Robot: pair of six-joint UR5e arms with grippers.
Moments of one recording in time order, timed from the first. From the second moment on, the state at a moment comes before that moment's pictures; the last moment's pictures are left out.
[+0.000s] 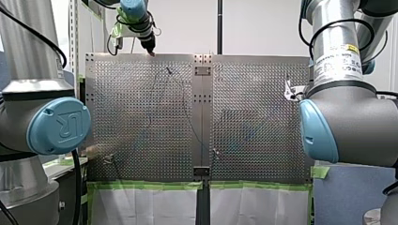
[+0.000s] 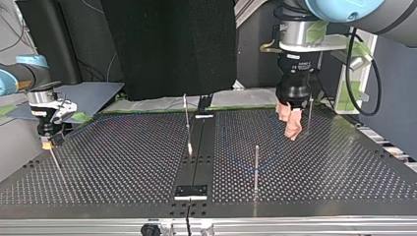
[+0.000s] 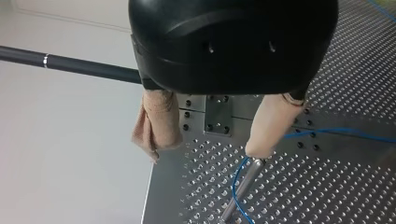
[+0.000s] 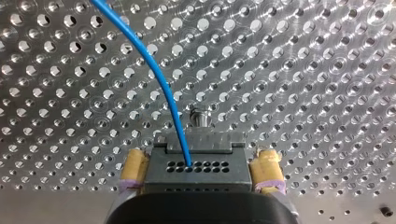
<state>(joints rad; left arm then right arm) -0.35 -1.40 -1.59 -3.46 -1.92 -1.66 1.53 -1.04 1.42 -0.40 1.22 1.56</state>
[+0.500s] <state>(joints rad) -0.35 -1.40 -1.59 -3.46 -1.92 -1.67 1.53 -1.04 1.42 -0.40 1.22 1.56</state>
